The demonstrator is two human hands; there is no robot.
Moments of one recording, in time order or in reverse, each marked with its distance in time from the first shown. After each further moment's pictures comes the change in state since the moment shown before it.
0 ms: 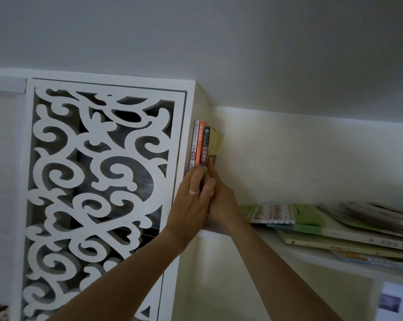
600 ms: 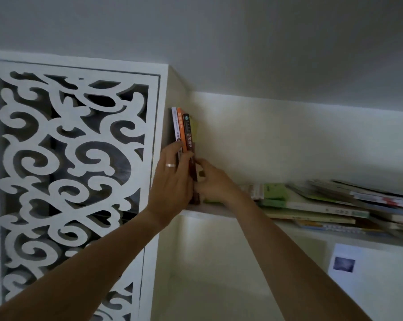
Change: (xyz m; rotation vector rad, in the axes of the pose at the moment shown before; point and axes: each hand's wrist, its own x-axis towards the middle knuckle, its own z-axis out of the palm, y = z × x) left_hand 0.024 0.027 -0.029 -0.149 -0.020 -0.099; right_hand -0.039 -0.020 -0.077 0.078 -0.250 0.135
